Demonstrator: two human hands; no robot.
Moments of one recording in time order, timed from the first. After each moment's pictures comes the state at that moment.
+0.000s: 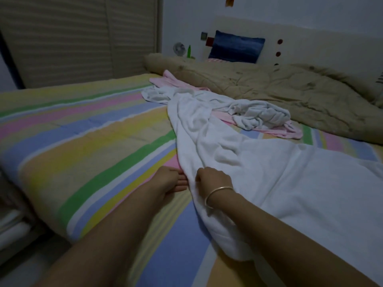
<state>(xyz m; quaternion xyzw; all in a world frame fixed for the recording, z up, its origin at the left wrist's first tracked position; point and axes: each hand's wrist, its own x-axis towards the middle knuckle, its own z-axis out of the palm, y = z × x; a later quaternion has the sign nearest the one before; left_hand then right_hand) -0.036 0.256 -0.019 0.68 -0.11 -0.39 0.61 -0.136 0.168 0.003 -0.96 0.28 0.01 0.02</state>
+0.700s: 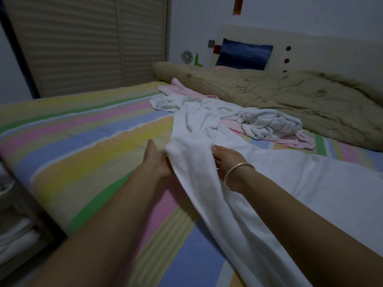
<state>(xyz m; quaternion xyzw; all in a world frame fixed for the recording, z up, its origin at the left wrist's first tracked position) 0.039 0.254 0.027 0.39 0.05 -0.43 0.81 -0.105 0.152 0.069 -0.58 0.27 -0.19 0.74</state>
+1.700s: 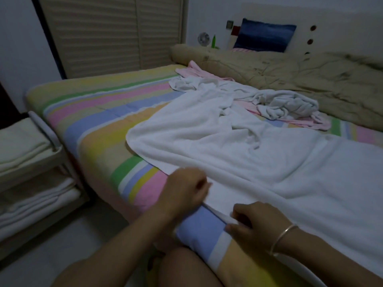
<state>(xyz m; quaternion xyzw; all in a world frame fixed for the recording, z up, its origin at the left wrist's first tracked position) -0.095 0.363 -0.036 0.78 -0.51 0.16 0.32 -0.273 0.228 0.007 -0.99 0.14 0.05 0.07</state>
